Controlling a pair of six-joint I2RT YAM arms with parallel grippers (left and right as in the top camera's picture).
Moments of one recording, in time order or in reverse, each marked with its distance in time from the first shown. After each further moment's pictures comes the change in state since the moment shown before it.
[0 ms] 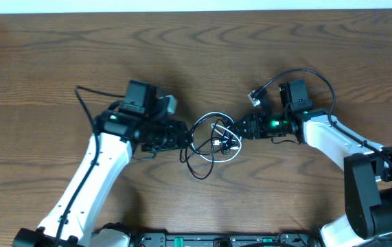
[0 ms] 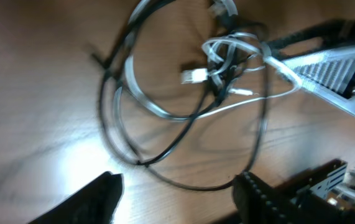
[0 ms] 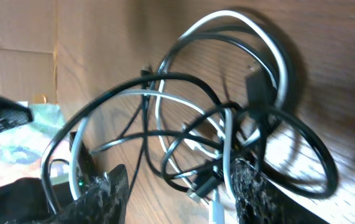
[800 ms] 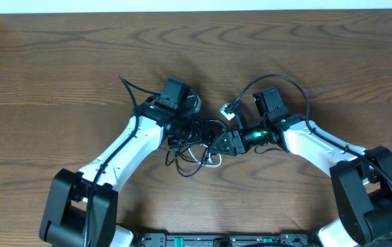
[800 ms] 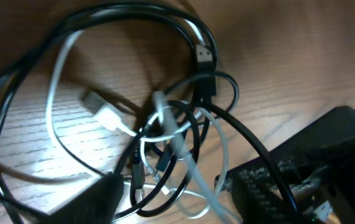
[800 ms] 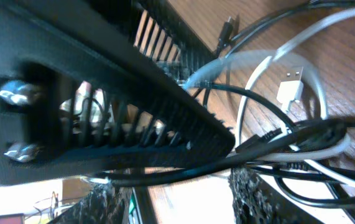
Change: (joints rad) left arm -0.135 0.256 0.000 0.240 0.004 -0.135; right arm 0.180 0.000 -0.006 0.034 -0.168 -0.119
